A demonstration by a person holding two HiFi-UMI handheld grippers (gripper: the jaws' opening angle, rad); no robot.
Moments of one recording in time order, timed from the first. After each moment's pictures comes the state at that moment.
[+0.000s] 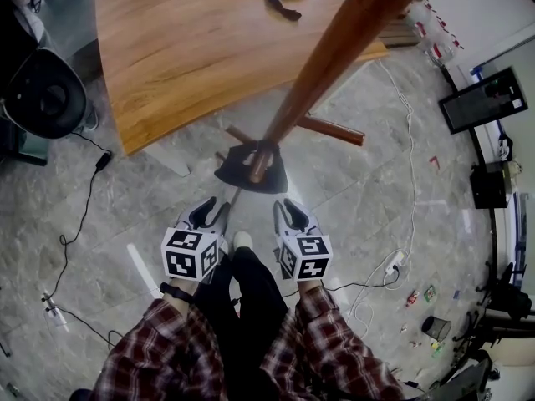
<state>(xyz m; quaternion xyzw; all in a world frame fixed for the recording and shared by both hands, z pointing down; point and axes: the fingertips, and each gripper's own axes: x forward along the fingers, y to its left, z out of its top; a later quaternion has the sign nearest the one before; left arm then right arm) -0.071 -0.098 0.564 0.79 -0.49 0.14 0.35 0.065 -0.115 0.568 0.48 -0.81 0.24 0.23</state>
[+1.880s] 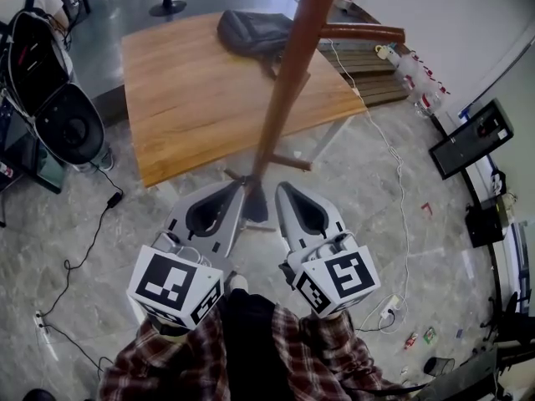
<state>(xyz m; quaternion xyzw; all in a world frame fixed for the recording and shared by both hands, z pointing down) -0.035 -0.095 0.206 0.86 -0.51 -0.03 0.07 0.025 -0.111 0.223 0.39 -0.92 0.04 0.04</state>
